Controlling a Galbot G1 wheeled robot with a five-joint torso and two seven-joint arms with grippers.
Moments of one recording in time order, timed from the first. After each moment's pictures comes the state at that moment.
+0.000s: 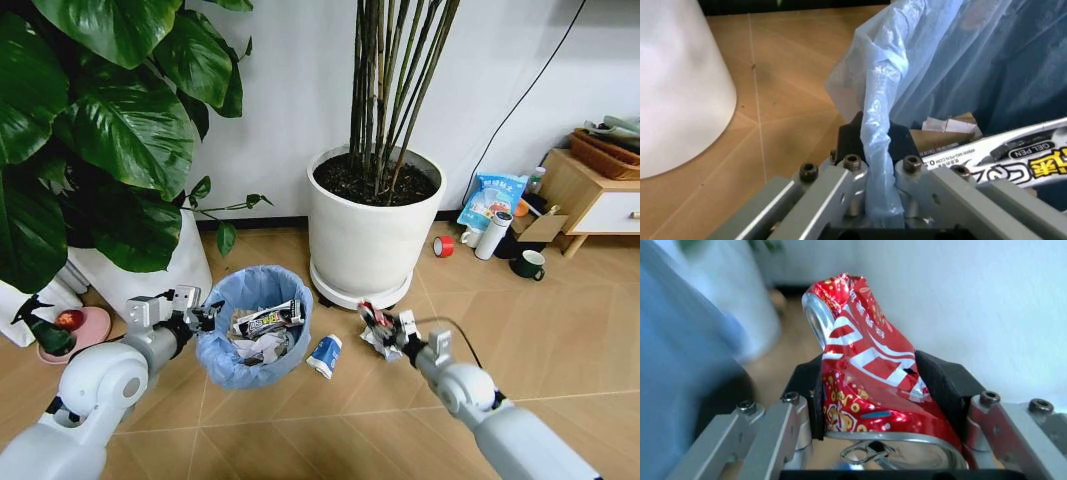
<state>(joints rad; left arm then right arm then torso) 1.24 -0.91 -0.50 -2.09 -0.82 0.74 -0.11 -1.04 0.99 0.09 1.75 0.69 -0.18 -0.05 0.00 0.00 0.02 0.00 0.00</state>
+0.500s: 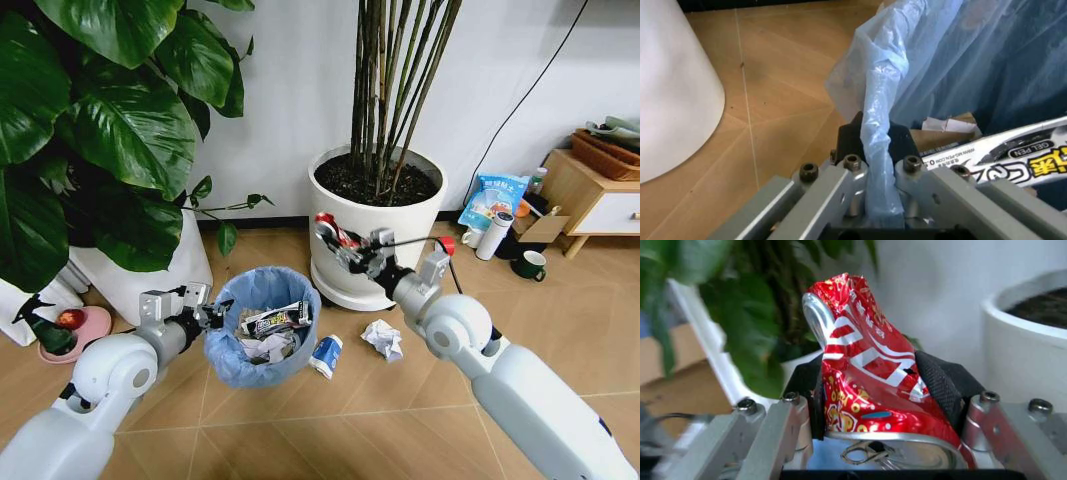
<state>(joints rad) 1.15 -0.87 -0.40 -2.03 -0.85 0.74 -0.14 -0.82 0.97 0.02 2.04 0.93 -0.29 0.02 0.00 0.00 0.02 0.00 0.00</state>
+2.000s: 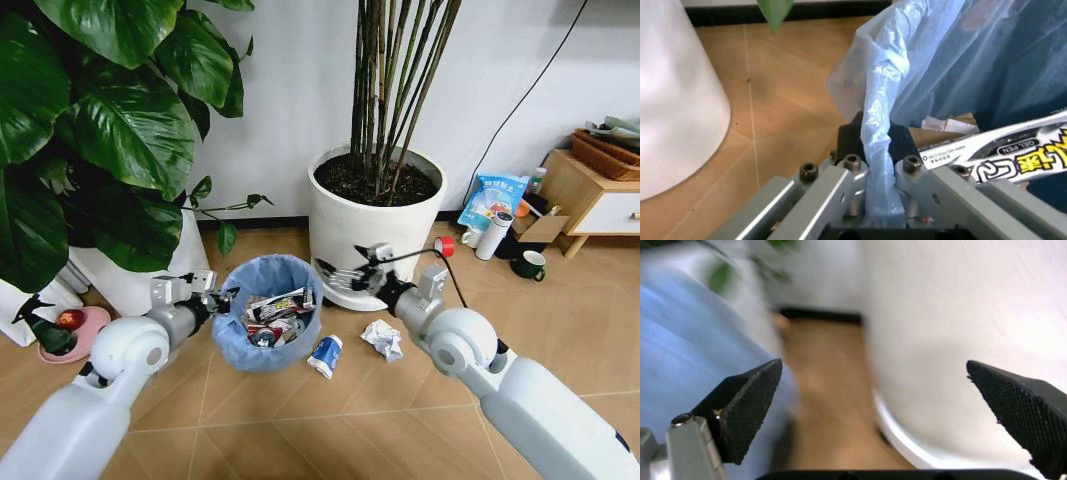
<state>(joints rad) 1.09 -0.91 -0.40 -1.99 -0.85 0.74 -0.14 -0.92 0.91 0.03 1.91 0.78 -0.30 0.10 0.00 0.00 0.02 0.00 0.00</state>
